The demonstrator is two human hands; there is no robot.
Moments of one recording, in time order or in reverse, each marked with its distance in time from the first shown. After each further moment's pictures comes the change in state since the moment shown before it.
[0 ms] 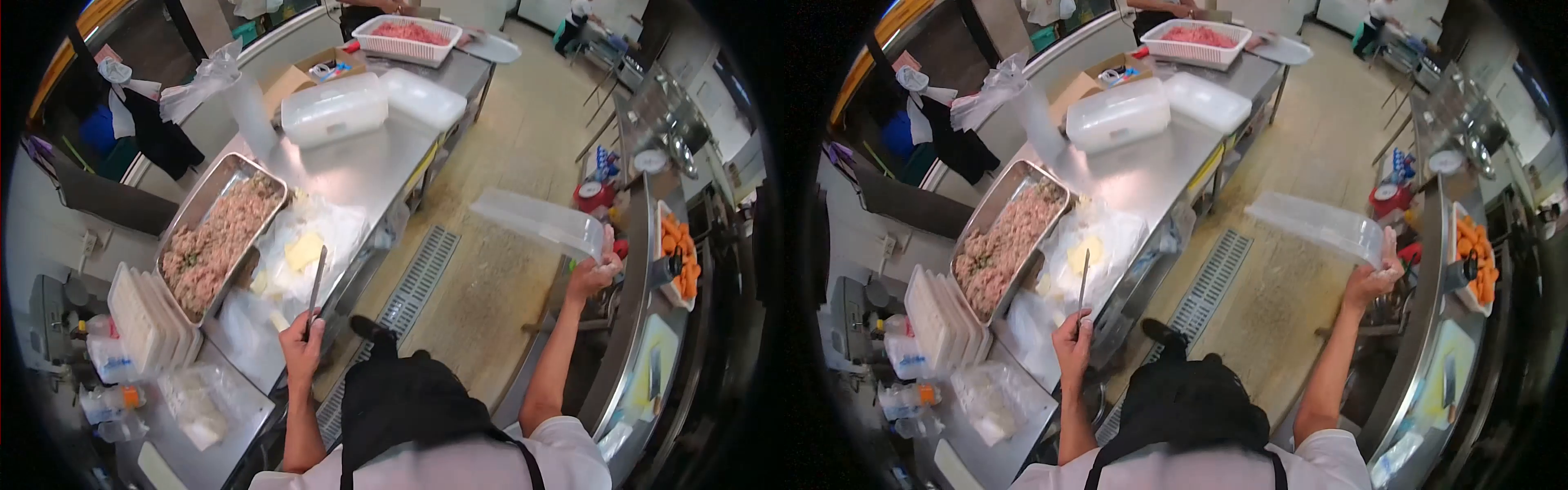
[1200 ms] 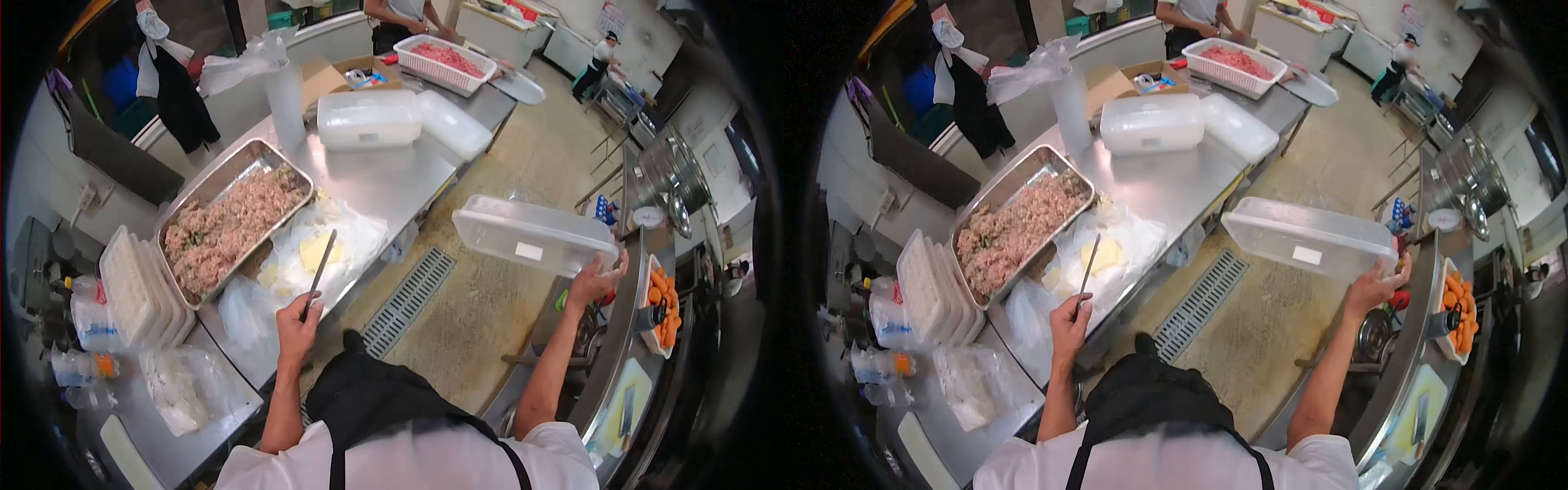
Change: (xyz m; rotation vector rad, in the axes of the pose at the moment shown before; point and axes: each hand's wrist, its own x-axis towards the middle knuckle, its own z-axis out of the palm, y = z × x) left_hand 0.043 -0.020 -0.032 0.048 0.057 0.075; right_hand 0.049 -0.067 0.036 -0.034 0.006 0.084
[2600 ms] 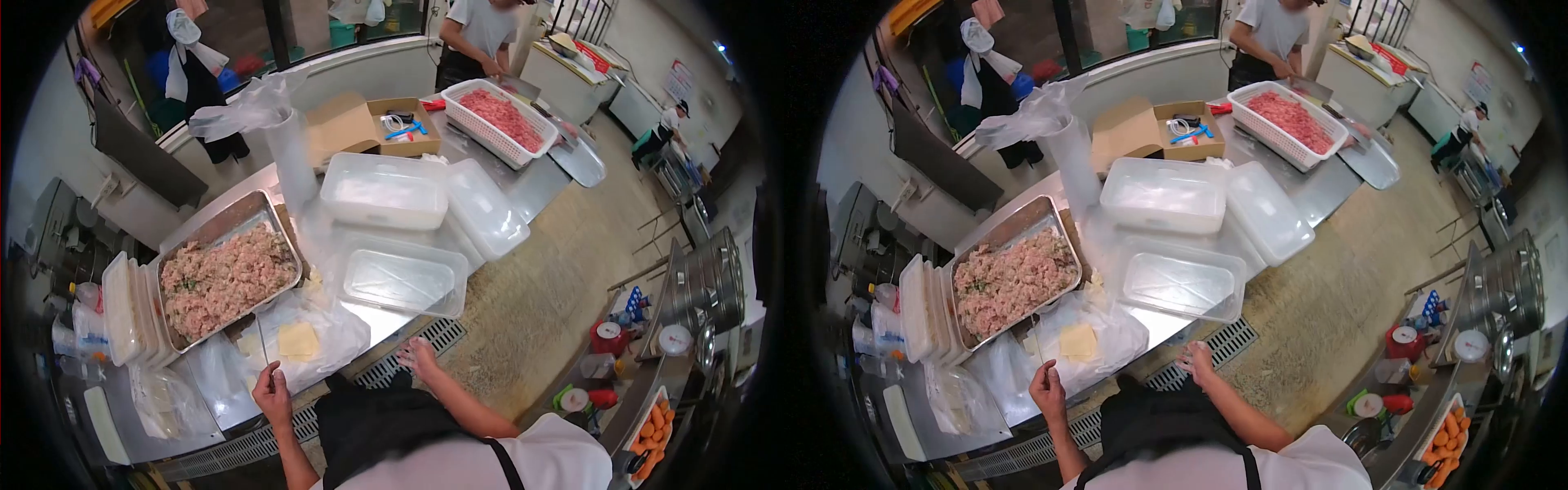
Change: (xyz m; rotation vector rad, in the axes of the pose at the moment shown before) left_hand 0.068 -0.012 0.098 -0.070 0.625 -0.268; right_hand -0.280 -0.059 0.267 0.751 -1.674 1.597
